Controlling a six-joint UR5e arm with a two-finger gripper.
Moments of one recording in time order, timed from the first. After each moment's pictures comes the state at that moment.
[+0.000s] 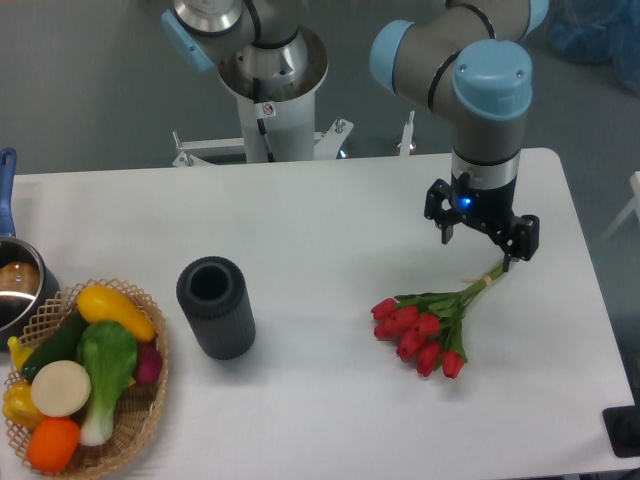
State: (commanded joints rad) arm 2.69 -1.85 -1.62 -1.01 1.58 1.34
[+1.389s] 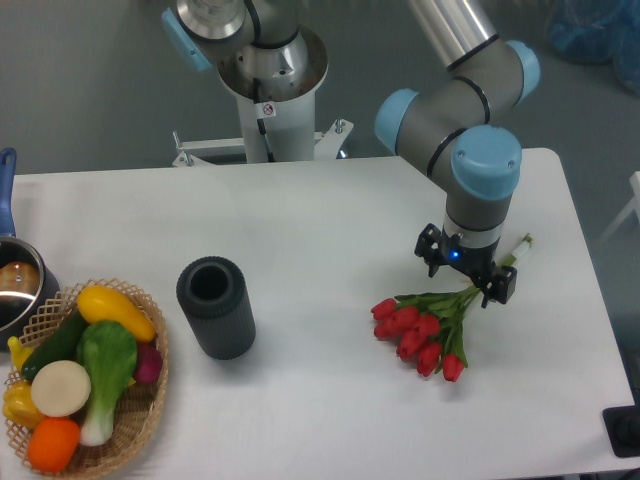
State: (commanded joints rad) arm 2.67 -2.05 -1.64 -0.92 1.58 1.39
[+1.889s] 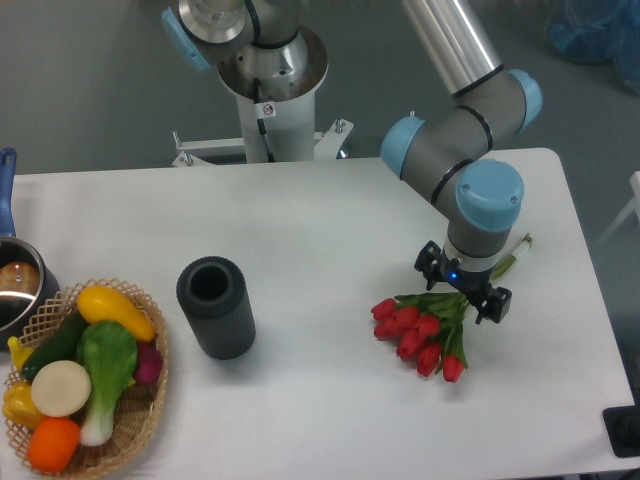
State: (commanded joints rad) arm 2.67 -2.11 -1.62 -0.92 1.58 1.40
